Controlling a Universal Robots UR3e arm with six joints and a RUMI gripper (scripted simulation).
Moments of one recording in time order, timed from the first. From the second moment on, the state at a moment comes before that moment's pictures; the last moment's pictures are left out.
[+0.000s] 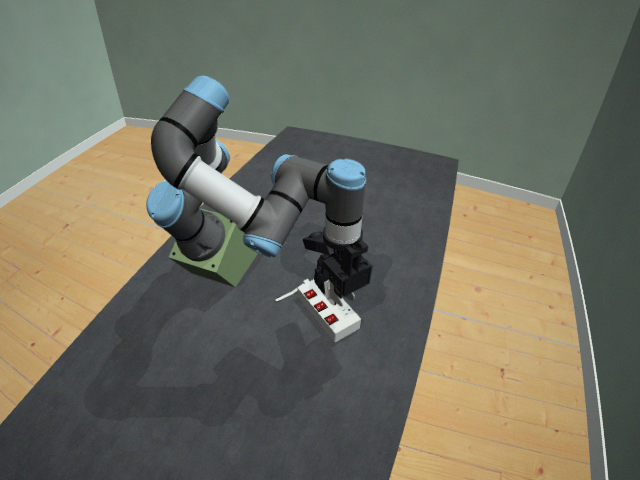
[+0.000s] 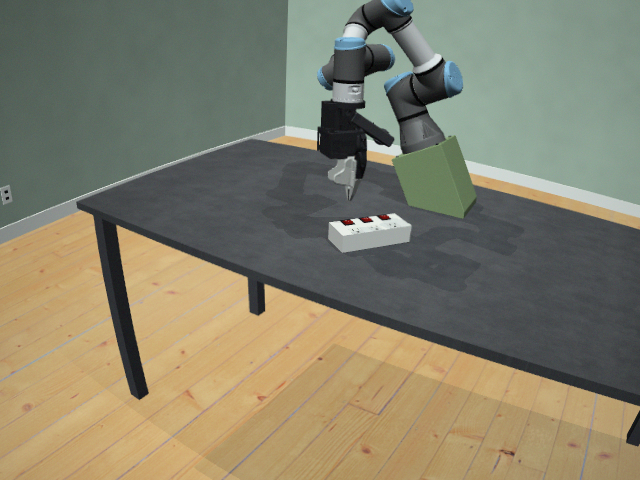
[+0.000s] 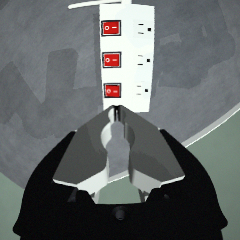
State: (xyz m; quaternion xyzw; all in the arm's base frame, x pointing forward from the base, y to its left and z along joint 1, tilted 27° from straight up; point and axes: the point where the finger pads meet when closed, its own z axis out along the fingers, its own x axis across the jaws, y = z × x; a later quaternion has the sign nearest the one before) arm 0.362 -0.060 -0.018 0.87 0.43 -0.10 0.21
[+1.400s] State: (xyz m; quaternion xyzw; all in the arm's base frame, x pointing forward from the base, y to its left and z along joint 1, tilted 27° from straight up) arm 0.362 -0.075 -0.048 0.87 0.43 -0.10 0.21
